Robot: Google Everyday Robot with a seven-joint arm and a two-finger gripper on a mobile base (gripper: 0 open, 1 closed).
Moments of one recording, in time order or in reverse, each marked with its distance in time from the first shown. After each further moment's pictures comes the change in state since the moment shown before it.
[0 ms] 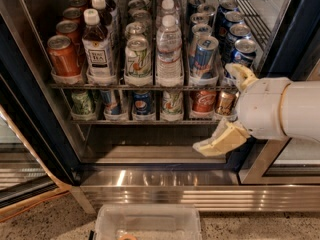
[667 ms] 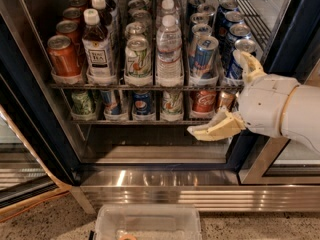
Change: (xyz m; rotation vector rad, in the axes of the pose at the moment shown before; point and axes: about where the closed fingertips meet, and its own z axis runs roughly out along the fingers) arm -0.020 -0.027 -0.002 0.151 -0.197 0.036
